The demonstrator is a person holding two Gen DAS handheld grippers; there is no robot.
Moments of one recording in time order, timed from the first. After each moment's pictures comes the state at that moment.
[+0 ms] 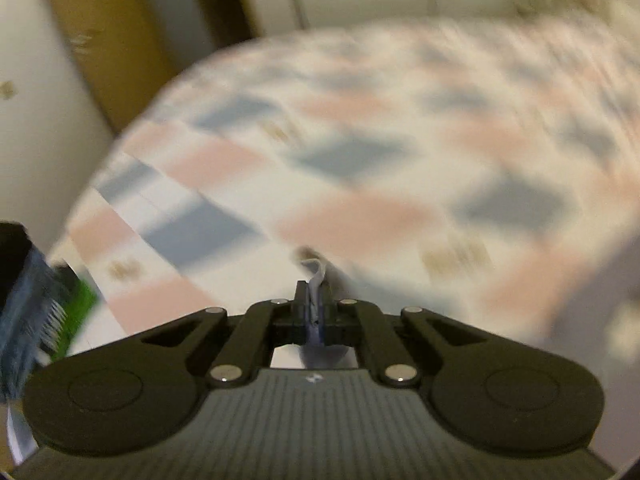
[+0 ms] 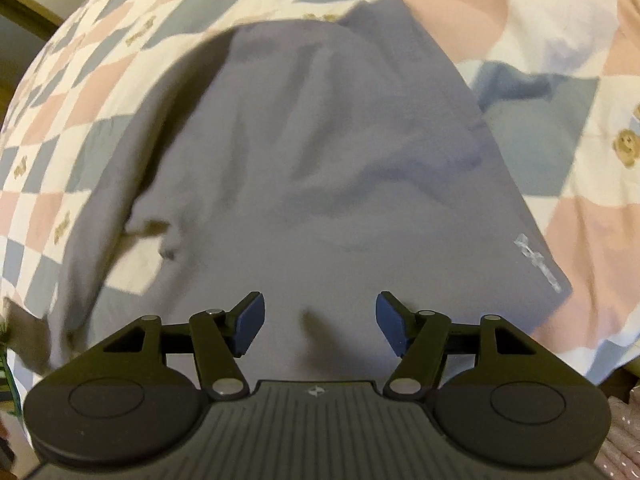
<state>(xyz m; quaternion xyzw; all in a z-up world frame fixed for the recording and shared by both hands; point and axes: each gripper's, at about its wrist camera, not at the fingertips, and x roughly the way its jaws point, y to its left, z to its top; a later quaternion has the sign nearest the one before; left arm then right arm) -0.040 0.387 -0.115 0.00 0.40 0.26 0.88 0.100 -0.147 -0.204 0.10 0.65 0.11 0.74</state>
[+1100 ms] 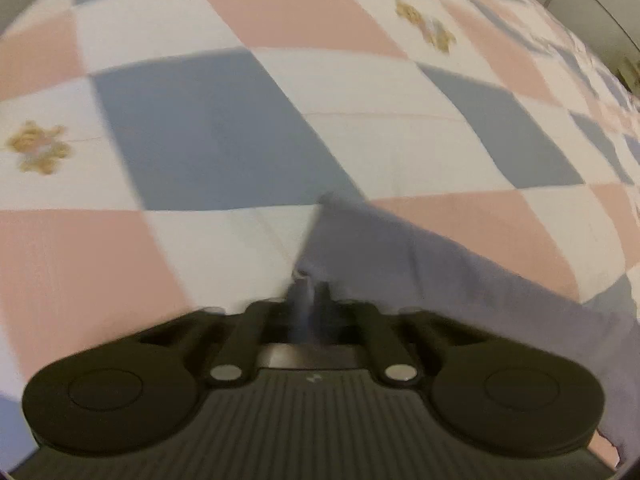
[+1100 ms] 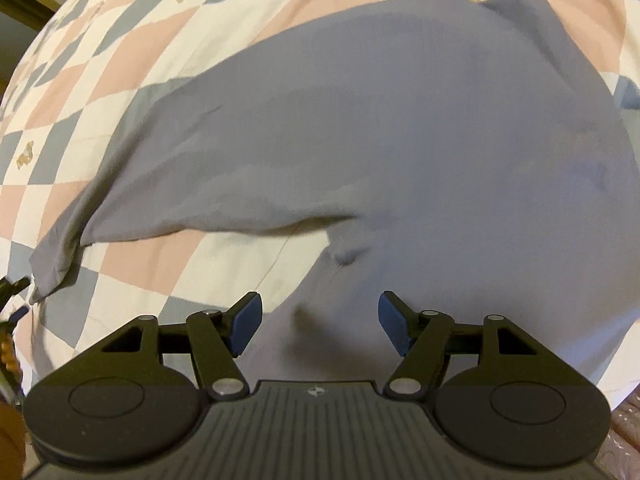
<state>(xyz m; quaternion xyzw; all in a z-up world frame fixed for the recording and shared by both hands) 0.040 0.605 -0.270 -0.25 0.50 0.26 0.79 0.102 0.002 -0.216 0.09 0.68 0.10 0.72</state>
